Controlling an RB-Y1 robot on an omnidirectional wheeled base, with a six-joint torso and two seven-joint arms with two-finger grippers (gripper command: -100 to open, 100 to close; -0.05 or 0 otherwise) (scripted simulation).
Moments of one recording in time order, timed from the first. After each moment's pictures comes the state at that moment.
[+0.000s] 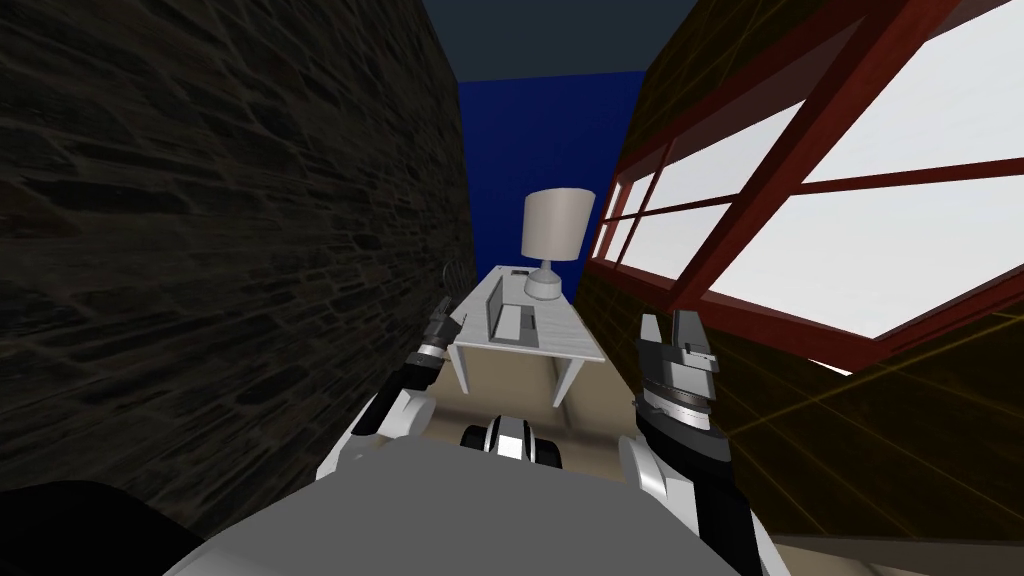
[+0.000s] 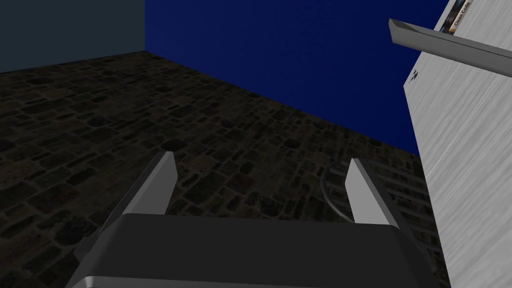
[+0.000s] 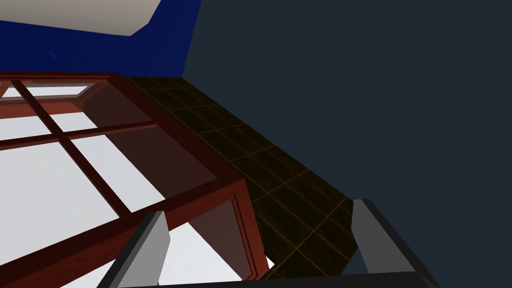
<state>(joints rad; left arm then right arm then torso) 0.44 0.14 -0.09 -2.31 0.17 -0.09 0.15 0.52 0.03 -0.06 -2.38 0.07 -0.59 0.13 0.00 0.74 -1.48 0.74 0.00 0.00</state>
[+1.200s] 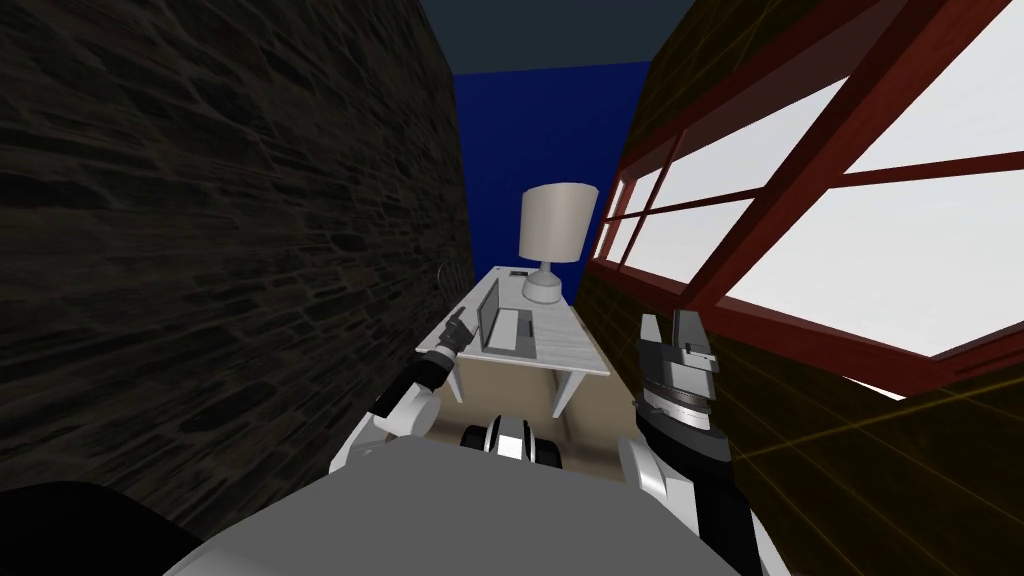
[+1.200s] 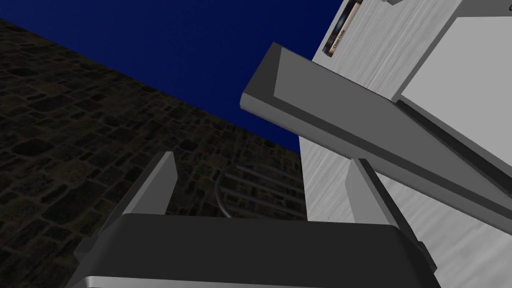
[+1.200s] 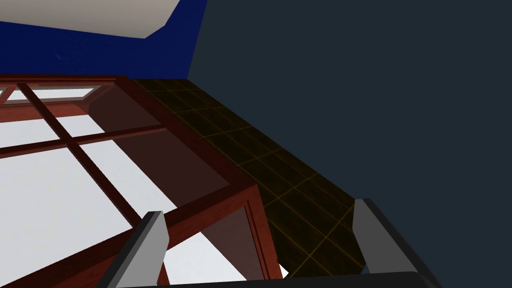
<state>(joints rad) 0.42 0.12 -0.13 -2.32 0.25 0.22 0.24 0.52 0.03 -0.06 -2.38 0.07 -0.59 0.13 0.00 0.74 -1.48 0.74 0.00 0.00</state>
